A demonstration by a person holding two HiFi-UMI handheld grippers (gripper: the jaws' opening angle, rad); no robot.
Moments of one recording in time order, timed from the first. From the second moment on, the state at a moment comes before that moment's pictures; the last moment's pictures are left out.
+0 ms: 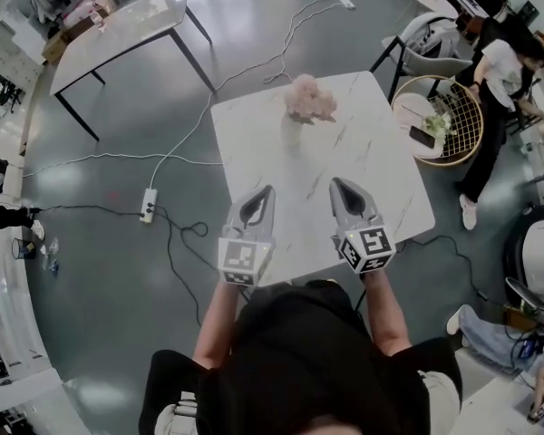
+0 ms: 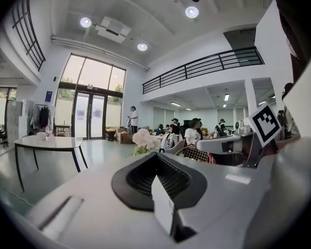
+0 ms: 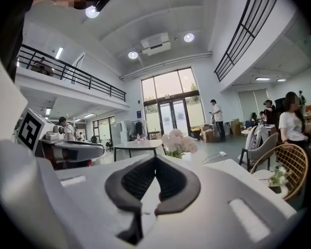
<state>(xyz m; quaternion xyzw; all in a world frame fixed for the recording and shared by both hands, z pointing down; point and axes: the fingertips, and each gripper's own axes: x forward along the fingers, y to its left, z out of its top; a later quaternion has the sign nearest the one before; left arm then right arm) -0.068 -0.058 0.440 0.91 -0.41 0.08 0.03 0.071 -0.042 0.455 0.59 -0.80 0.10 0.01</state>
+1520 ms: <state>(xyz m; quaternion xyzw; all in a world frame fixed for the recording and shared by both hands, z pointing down) -0.055 -0.159 0.488 0.91 -0.40 0.09 0.08 0.083 -0.158 0.509 0.57 -0.80 0.15 0.03</state>
